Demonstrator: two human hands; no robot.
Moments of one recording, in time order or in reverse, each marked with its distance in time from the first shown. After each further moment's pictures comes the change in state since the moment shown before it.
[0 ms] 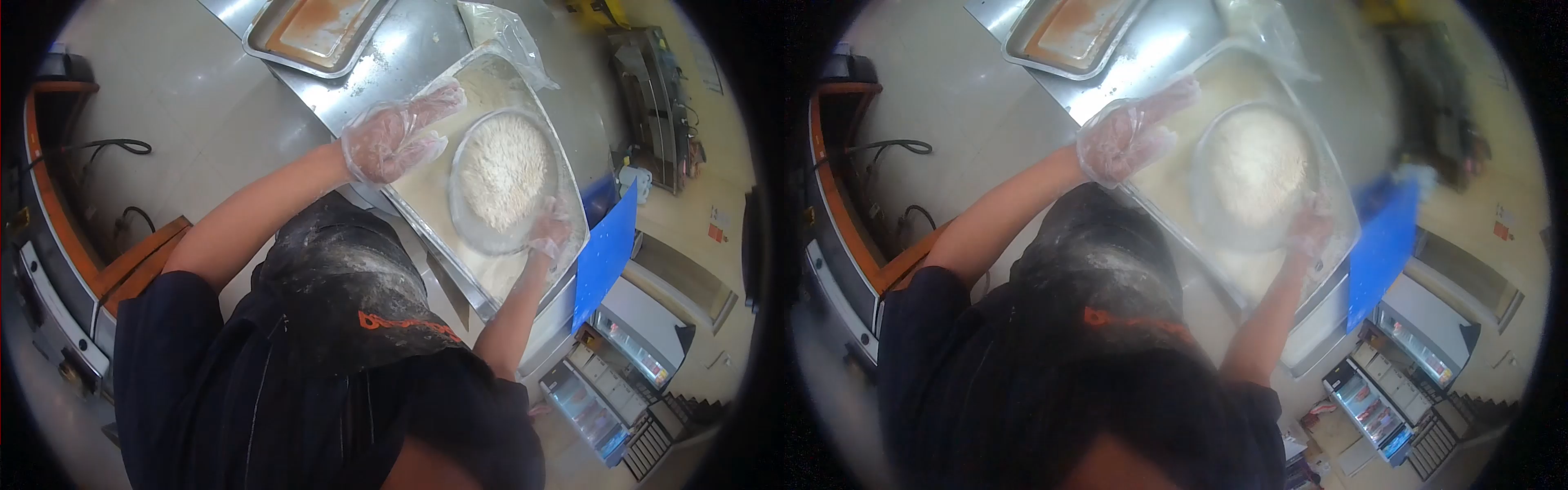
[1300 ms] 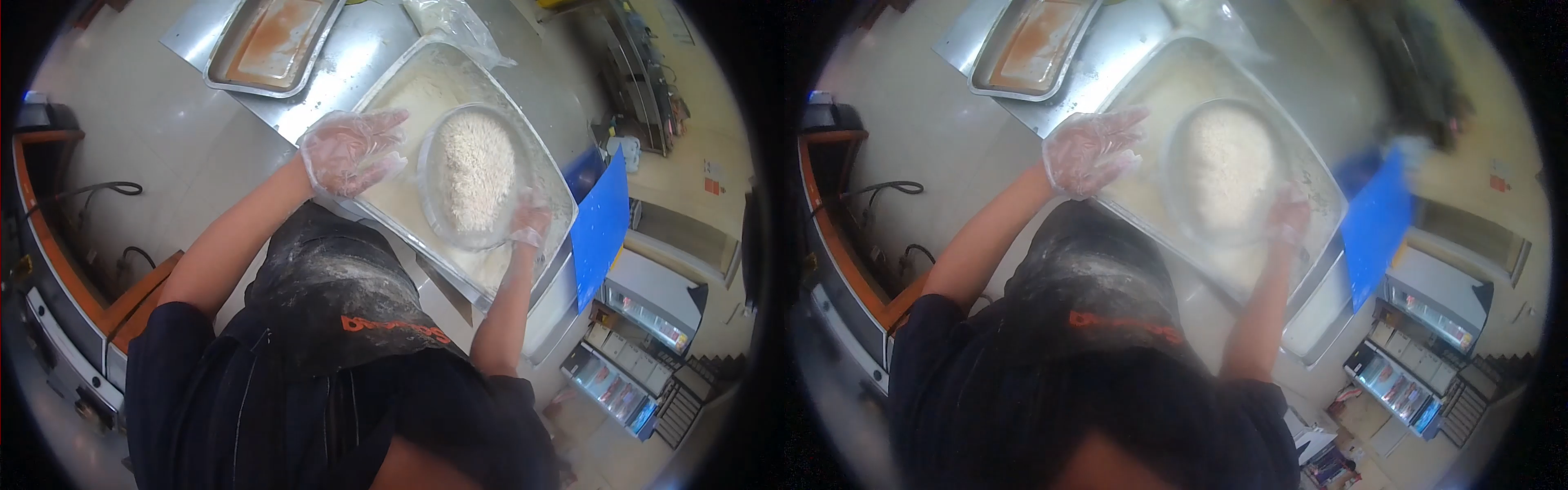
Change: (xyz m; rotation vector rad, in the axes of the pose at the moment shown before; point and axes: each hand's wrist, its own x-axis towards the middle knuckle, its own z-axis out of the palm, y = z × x) left_hand -0.009 -0.005 0.014 -0.005 -0.147 -0.129; right_hand -0.025 -0.059 -0.047 0.040 -0.222 0.279
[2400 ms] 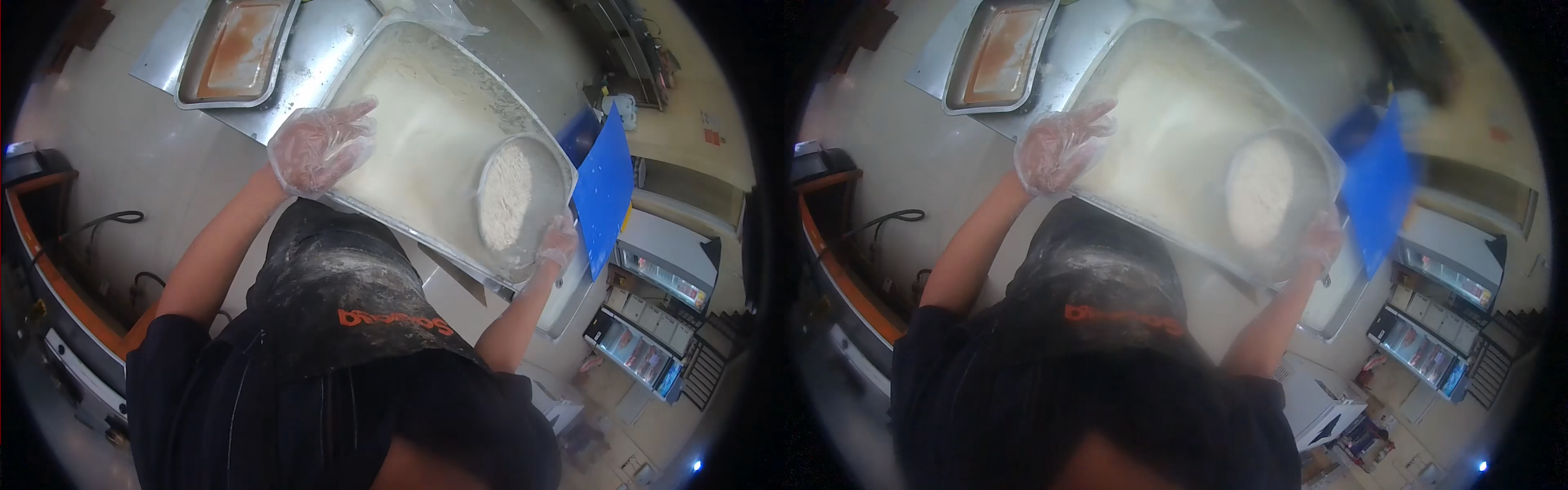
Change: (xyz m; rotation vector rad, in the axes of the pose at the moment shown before) left_hand 0.008 -0.002 0.001 -0.223 0.020 0.005; right_hand -0.036 0.107 -0.041 -0.087 0.327 0.164
